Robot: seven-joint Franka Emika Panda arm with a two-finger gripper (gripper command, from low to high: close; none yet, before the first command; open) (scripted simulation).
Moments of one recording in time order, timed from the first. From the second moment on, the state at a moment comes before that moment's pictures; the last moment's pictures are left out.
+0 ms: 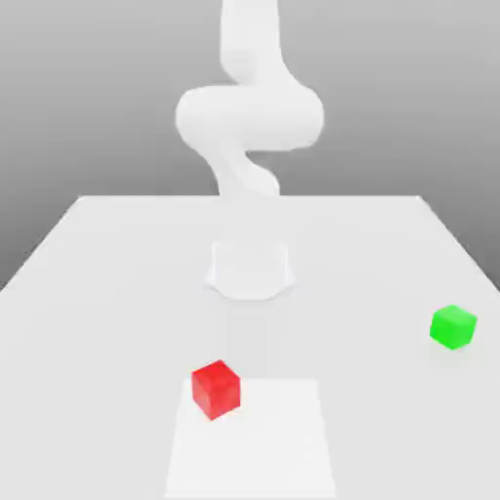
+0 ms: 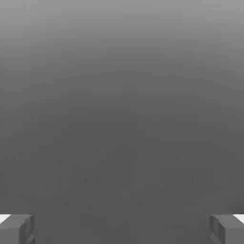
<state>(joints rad) -0.04 -0.73 0.03 -2.36 0.00 2.35 0.88</state>
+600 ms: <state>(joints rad) -0.28 -0.06 0.15 -2.85 0.02 2.82 1.58</state>
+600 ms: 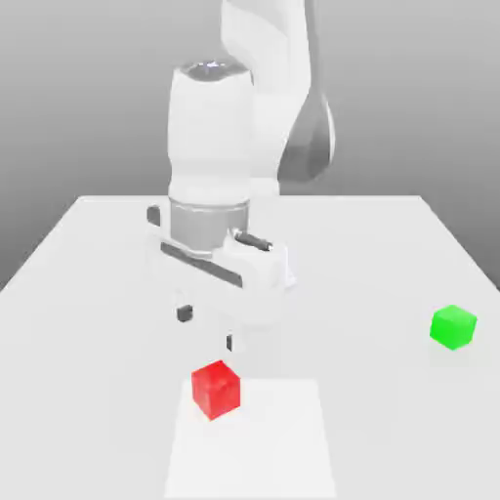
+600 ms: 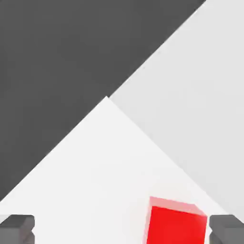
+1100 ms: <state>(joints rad) -0.23 0.18 0.07 -2.84 -0.09 3.02 1.68</state>
